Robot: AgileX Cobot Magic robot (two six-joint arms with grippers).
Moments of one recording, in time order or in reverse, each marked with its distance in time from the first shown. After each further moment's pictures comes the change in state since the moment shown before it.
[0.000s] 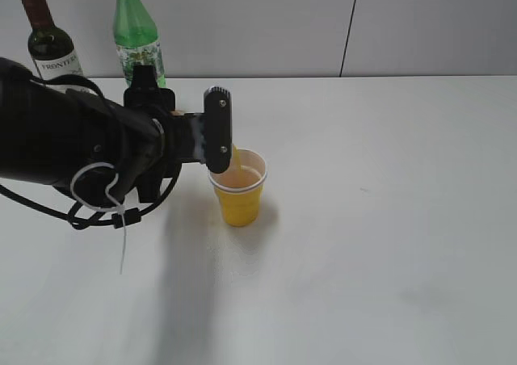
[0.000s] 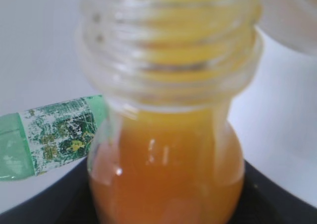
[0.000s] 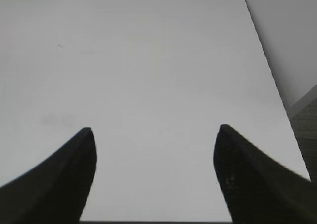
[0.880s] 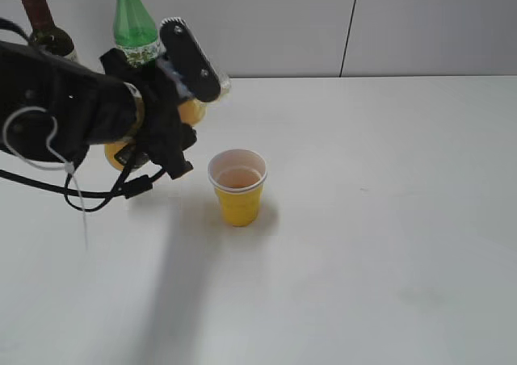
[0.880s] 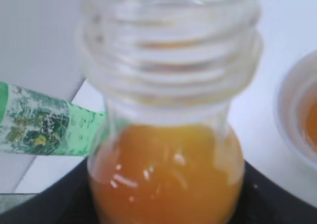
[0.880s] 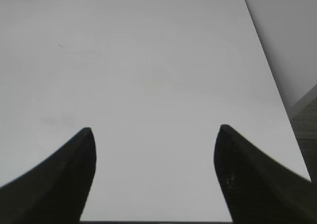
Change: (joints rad) left arm 0.086 -0.122 0.006 -0.052 -0.295 -0.387; right arm 0.000 0.000 0.000 0.000 -0.001 0.001
